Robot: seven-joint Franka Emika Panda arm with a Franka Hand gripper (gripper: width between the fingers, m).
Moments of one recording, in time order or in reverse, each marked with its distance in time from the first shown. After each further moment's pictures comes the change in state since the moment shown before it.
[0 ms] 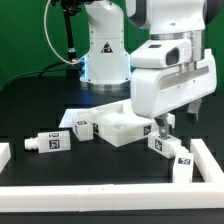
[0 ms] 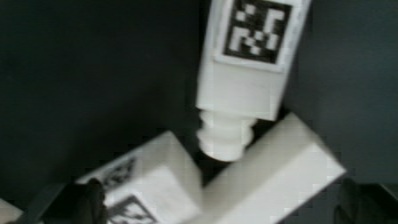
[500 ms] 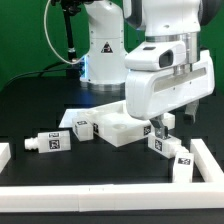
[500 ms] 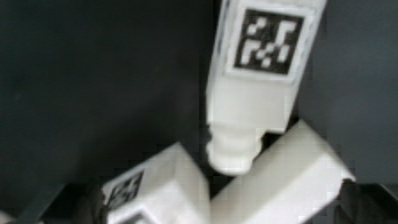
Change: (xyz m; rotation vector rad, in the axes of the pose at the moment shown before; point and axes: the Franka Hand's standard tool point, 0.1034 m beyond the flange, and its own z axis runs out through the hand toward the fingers) arm -0.008 -0.006 0.010 0.010 -0.019 0.016
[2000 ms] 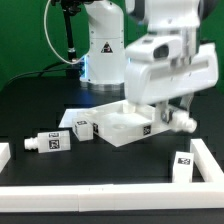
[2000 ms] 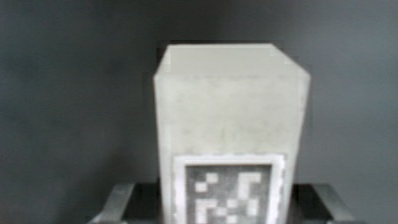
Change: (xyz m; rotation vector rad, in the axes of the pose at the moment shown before) arm -0.012 -0.055 -0.035 -0.010 -0.004 0.217
